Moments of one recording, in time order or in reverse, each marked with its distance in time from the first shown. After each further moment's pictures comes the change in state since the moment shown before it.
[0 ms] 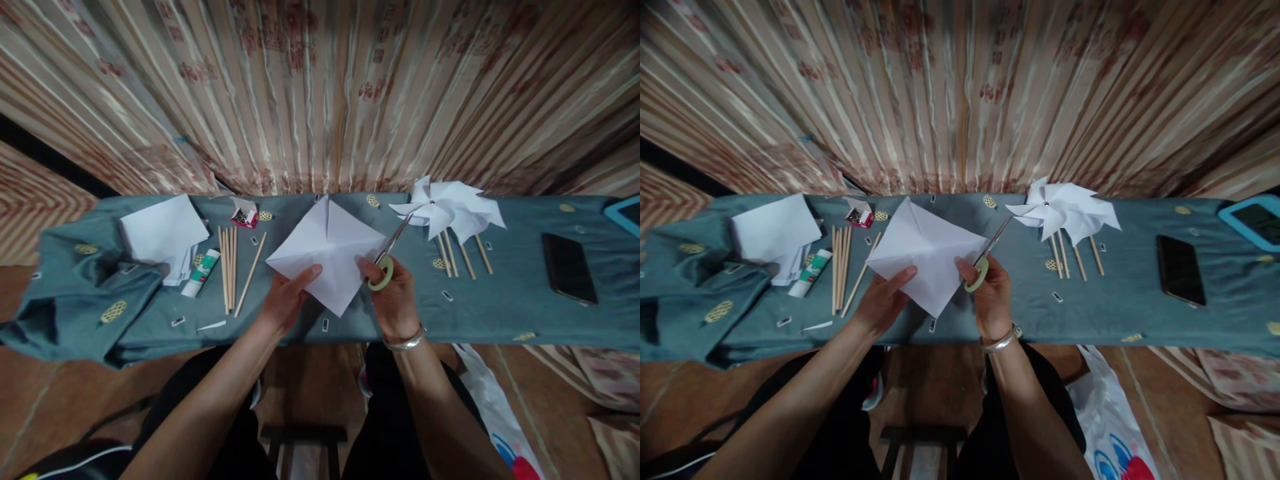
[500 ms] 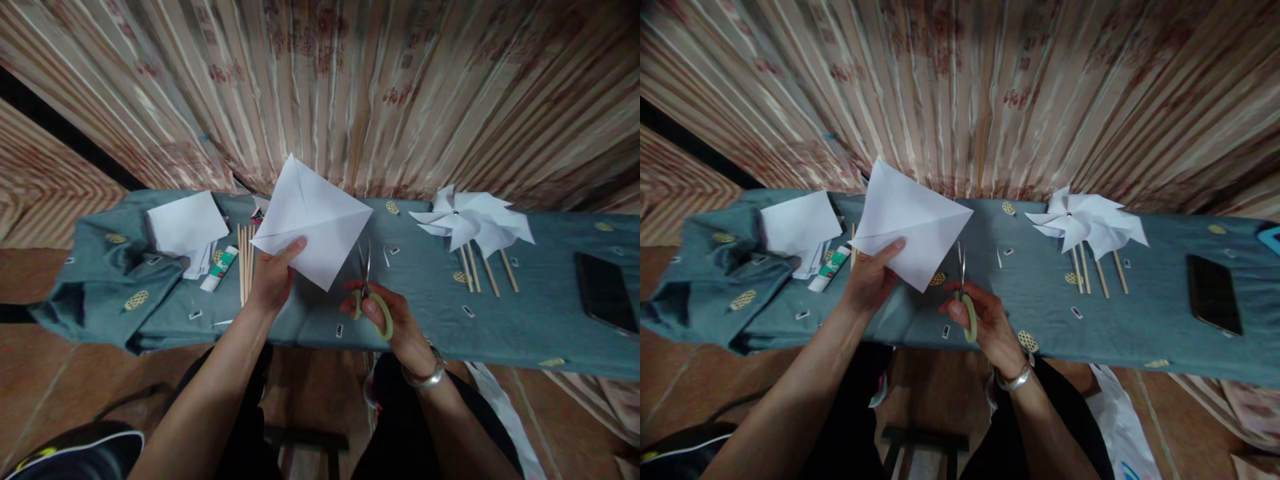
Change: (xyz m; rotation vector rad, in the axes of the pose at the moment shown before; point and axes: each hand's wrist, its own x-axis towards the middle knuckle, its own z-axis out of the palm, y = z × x) left_hand 0.027 0.037 -0.017 -0.059 0.100 0.349; right_hand -0.028 -0.008 -0.008 -0.414 -0.538 0.117
